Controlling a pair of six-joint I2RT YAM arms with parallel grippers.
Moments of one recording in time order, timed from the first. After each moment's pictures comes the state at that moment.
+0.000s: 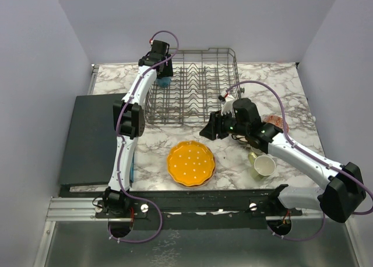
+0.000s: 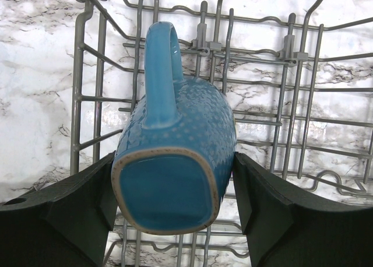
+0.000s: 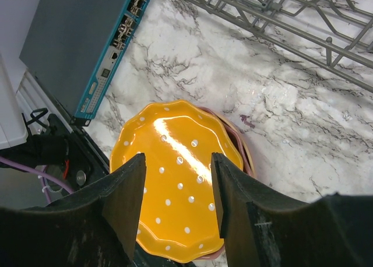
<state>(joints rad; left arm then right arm) -0.25 2.56 2.56 -0.78 -0.19 -0.29 0.66 1.23 0.90 -0.18 -0.31 0.41</state>
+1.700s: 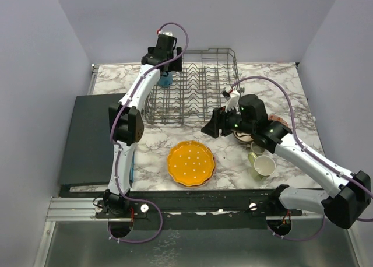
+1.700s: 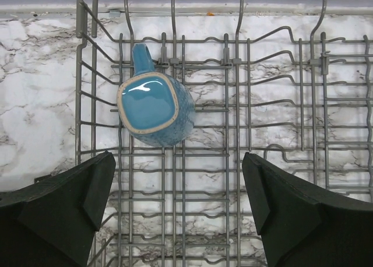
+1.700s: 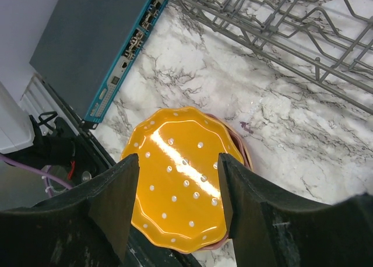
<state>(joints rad) -0.32 2.35 2.37 -0.68 -0.24 -0.22 0.66 1.18 0.97 -0.27 -0.30 0.38</state>
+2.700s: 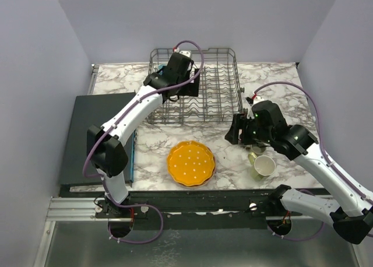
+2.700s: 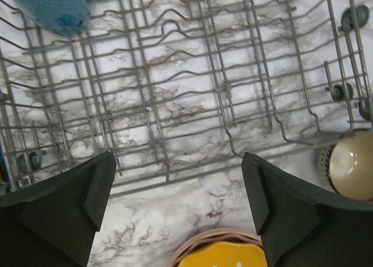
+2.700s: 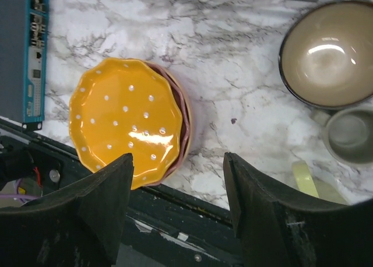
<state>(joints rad) -0.57 1.81 1.80 -0.69 -0.19 -0.32 0.66 1.00 1.09 -0.81 0.03 0.51</state>
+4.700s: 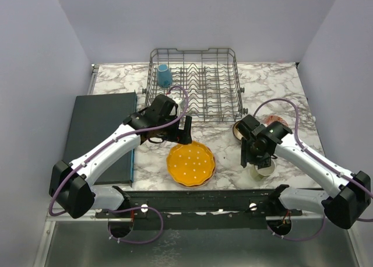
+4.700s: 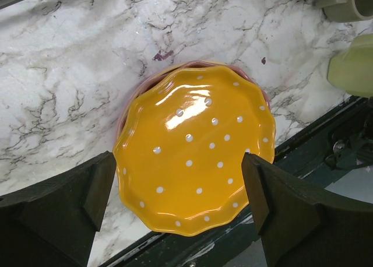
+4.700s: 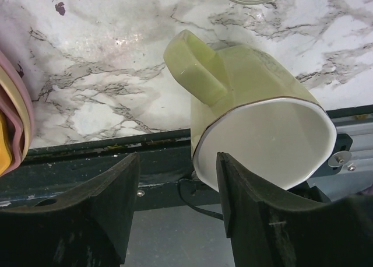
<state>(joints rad) -0.66 1.30 1.10 -0.68 0.19 -0.38 0.66 1.16 0.98 -1.25 0.19 0.76</state>
